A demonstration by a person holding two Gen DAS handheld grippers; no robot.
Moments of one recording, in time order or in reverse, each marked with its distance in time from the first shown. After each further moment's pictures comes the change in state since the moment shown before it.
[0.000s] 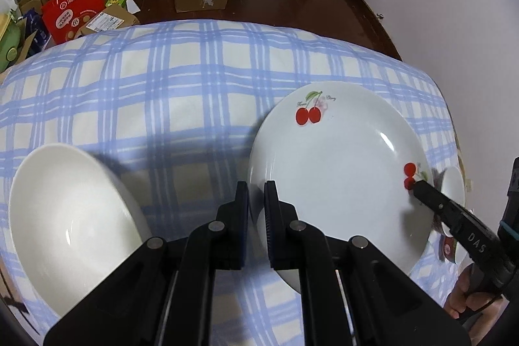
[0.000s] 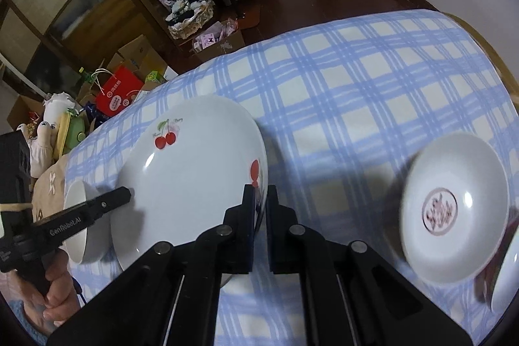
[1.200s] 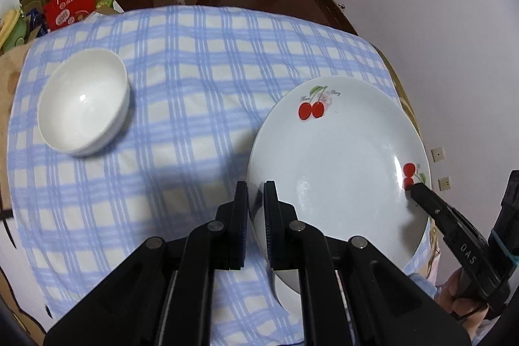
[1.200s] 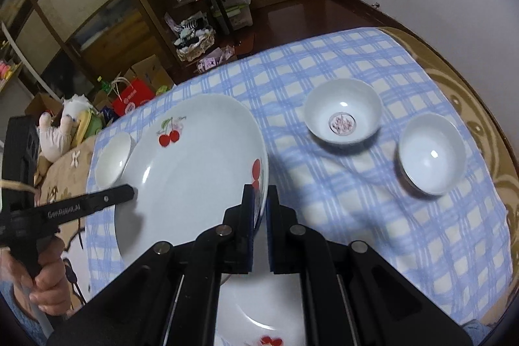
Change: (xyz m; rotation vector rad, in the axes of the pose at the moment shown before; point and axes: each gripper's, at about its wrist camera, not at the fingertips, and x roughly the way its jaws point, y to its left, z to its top) left arm -0.110 -0.065 -0.135 0.054 0.000 -0.086; right arm -0.169 -0.028 -0.132 -0.009 -0.144 -0.025
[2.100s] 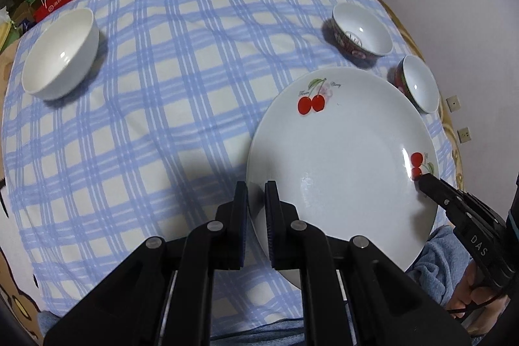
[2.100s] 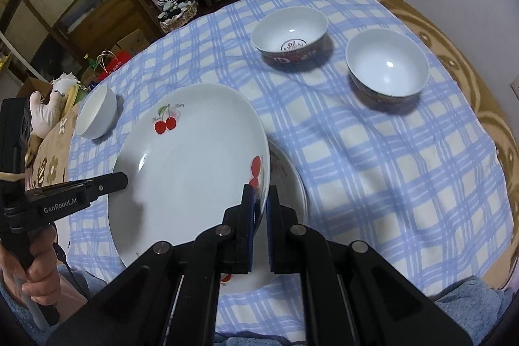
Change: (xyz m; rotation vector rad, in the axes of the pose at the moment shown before) left arm 0.035 -0.044 -0.083 0.119 0.104 0.103; right arm -0.006 -0.059 -0.079 0.034 0.117 -0.031
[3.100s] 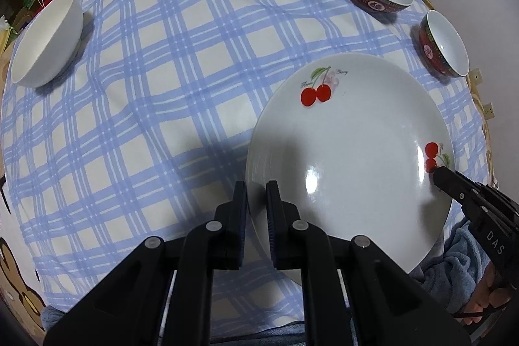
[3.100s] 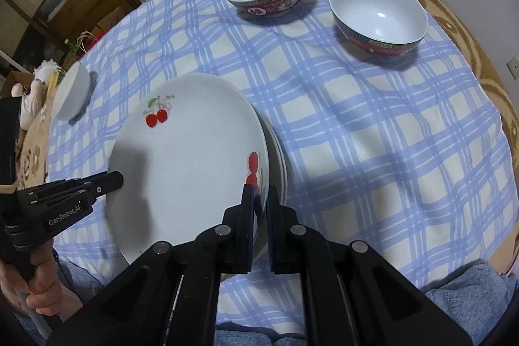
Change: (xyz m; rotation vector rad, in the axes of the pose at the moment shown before) left arm 0.044 -0.012 -0.014 0.045 0.094 0.099; right arm 0.036 -0.015 -0.016 0.026 0.130 -0.060
